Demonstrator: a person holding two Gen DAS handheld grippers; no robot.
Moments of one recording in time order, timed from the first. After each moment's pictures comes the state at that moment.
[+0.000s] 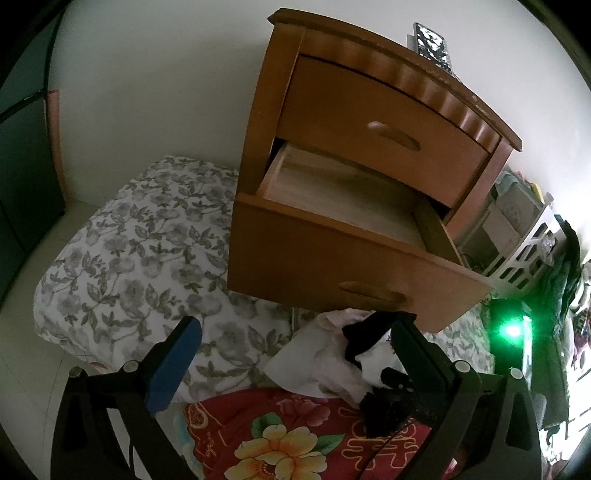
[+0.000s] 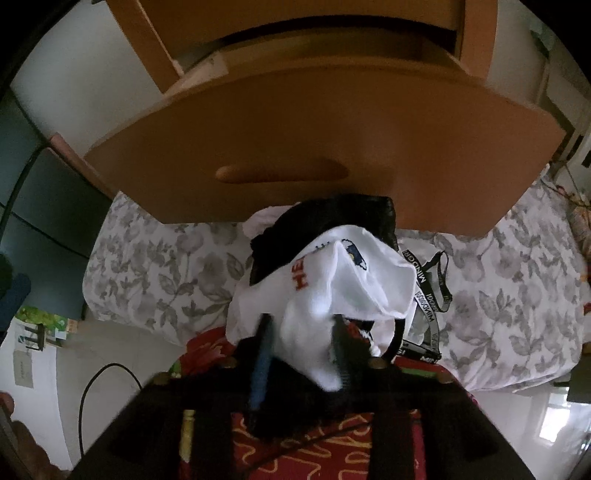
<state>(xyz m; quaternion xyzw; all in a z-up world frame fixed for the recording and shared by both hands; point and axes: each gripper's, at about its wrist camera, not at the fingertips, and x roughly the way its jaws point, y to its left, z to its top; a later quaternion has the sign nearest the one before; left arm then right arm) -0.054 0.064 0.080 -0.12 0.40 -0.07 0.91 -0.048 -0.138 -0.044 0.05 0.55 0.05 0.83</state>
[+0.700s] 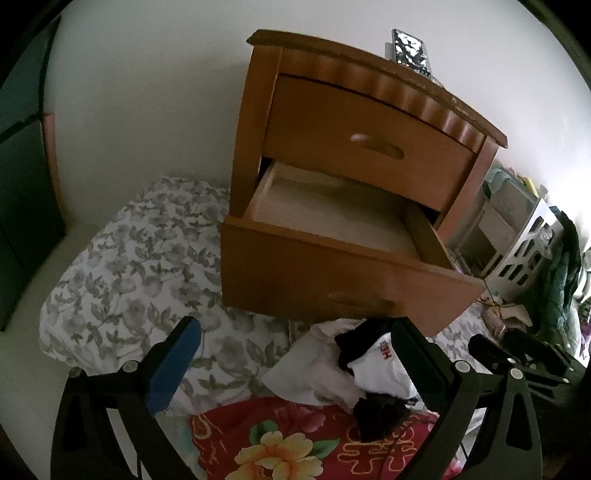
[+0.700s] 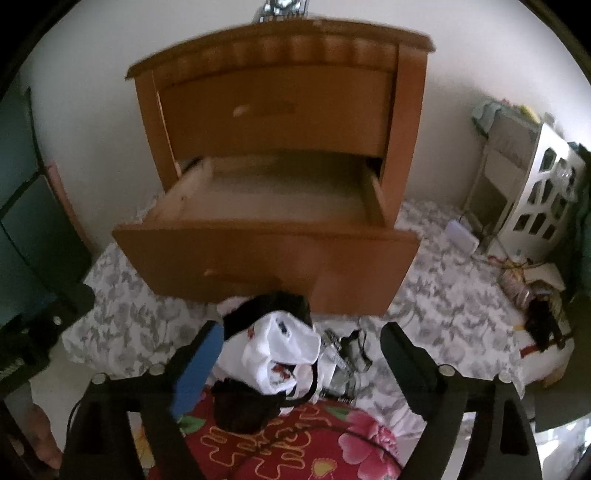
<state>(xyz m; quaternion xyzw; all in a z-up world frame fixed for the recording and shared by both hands) -0.063 0.050 0.098 -0.09 0.37 -0.07 0.92 -0.104 -0.165 0.058 0.00 0.38 -0.02 0.92</state>
